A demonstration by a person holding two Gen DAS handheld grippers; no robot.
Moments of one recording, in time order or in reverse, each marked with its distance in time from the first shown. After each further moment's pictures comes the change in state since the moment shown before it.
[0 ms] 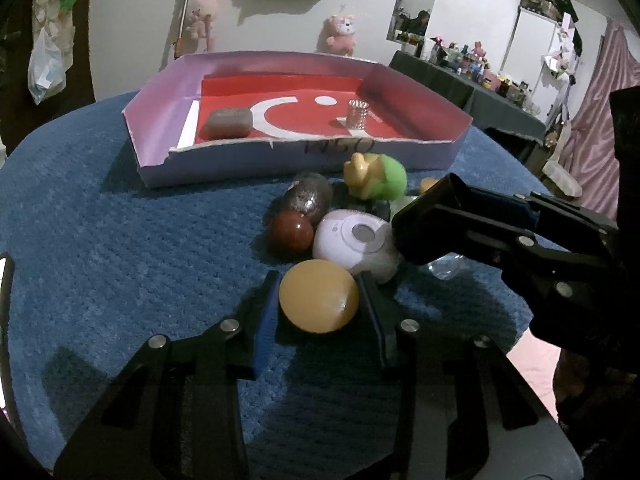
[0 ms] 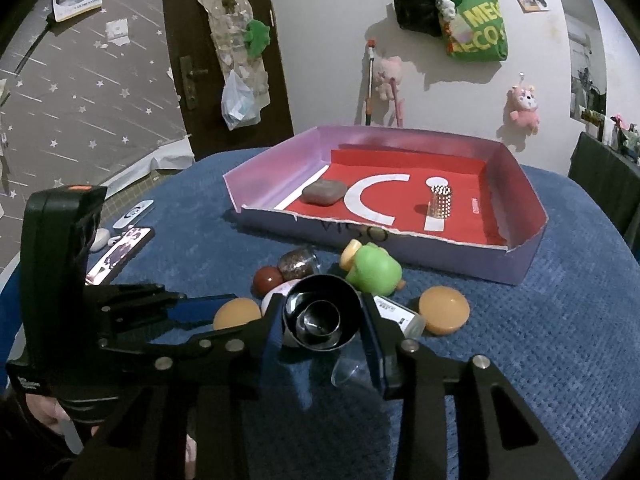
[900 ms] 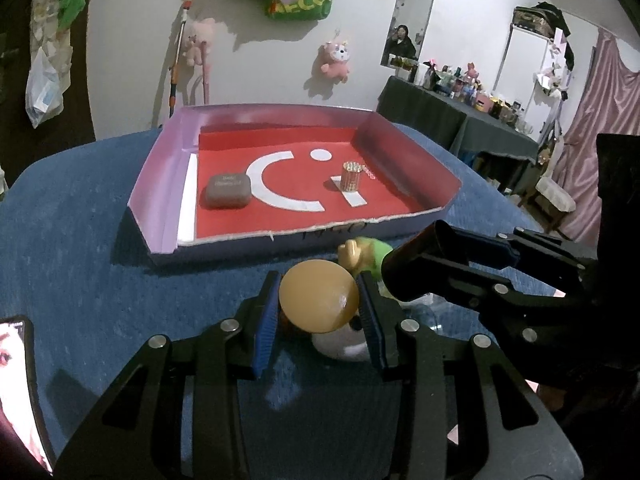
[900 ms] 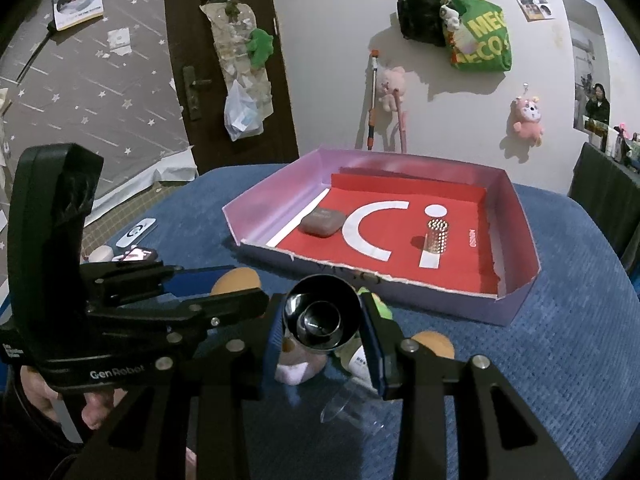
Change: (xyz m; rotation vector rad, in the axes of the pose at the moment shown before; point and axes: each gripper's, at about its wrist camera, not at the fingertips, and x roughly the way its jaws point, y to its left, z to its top) left arm -0.015 0.001 0.053 0.009 -0.076 -0.018; right arm -0.003 -0.011 0.032 -0.005 -0.021 0.009
